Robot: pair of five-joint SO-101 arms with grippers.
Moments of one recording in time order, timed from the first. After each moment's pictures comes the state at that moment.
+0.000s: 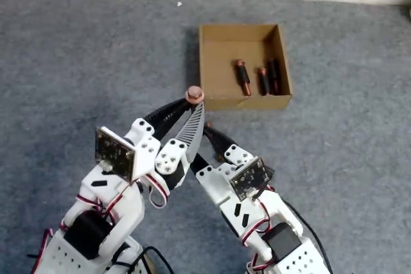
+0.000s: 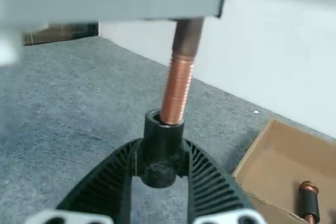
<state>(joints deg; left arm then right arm) 30.7 -85.8 66.9 29.1 11.5 -41.1 -102.8 96.0 16.0 9.5</state>
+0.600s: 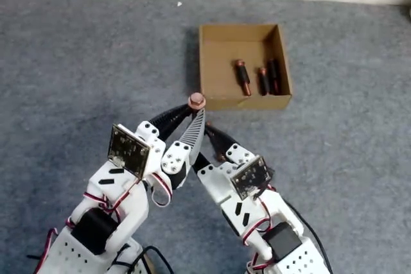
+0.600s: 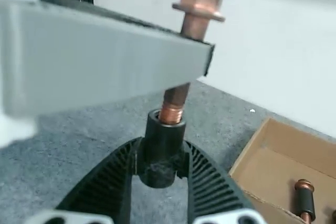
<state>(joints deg) 30.2 -85.7 71.6 29.0 9.4 -40.4 -102.8 96.0 16.0 9.5</state>
